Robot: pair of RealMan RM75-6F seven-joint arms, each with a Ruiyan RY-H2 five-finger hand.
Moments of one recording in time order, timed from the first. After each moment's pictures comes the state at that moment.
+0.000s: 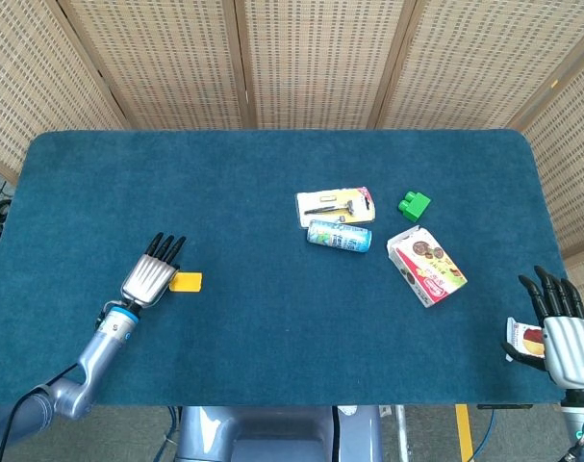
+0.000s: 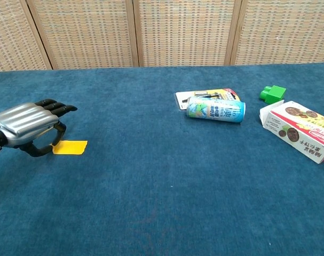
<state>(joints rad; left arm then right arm) -0.60 -1.69 -0.05 -1.01 1.38 1.00 0.43 0.07 -1.12 0.08 -1.59 -1.50 1.50 0.04</state>
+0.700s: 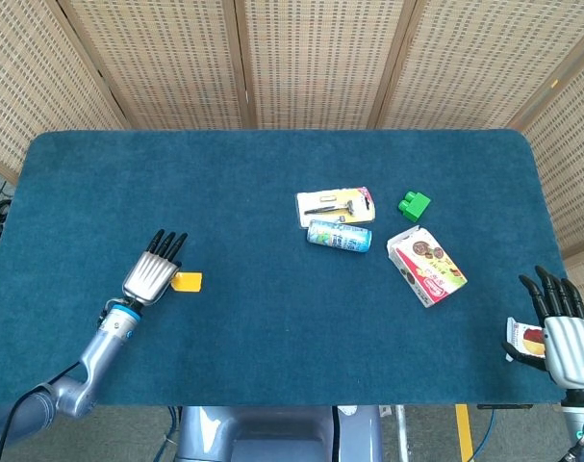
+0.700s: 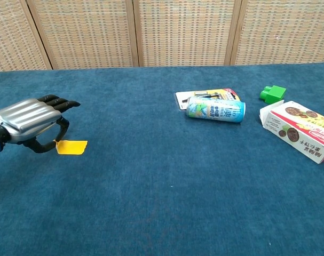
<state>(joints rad) -0.61 -1.69 -0.06 -1.03 1.39 1.02 0.43 0.07 -1.12 0.08 -1.59 -1.50 1.50 0.04</state>
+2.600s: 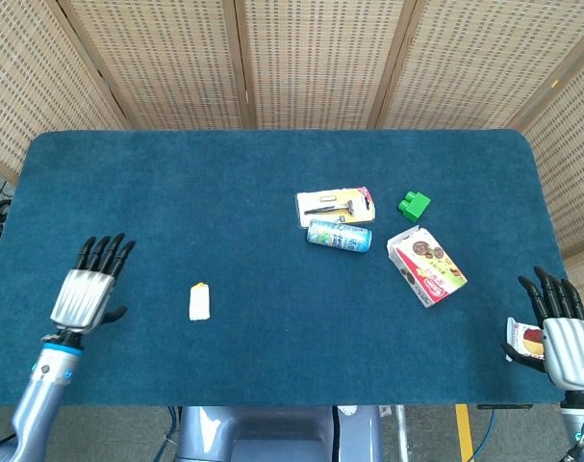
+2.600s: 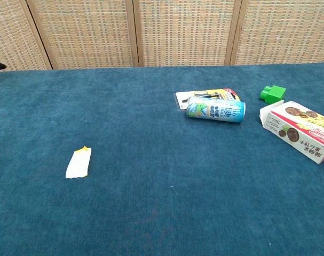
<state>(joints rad) -0.36 -1.27 -0.03 -1.73 1.30 1.35 0.52 0.06 -1.12 0.07 -1.60 -1.51 1.51 0.01</state>
